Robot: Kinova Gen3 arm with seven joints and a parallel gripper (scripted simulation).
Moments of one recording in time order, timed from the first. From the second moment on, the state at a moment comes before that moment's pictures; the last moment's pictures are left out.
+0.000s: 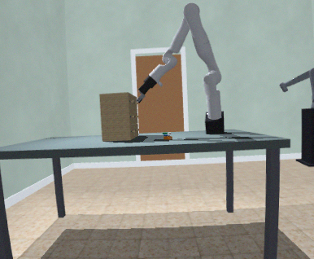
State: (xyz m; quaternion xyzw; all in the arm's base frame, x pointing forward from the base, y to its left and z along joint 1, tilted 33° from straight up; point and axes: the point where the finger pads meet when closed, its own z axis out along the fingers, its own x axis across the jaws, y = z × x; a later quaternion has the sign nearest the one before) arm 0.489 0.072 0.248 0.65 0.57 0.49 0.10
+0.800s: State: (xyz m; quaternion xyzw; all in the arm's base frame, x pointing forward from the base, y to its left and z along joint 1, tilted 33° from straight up) arm 0.491 0.072 0.248 0.65 0.57 0.49 0.10
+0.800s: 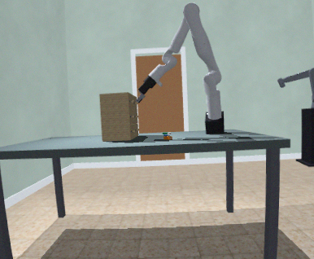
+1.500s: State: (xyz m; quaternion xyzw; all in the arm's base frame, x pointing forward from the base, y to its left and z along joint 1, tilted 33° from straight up) arm 0.518 0.073 0.252 0.65 0.57 0.49 0.10
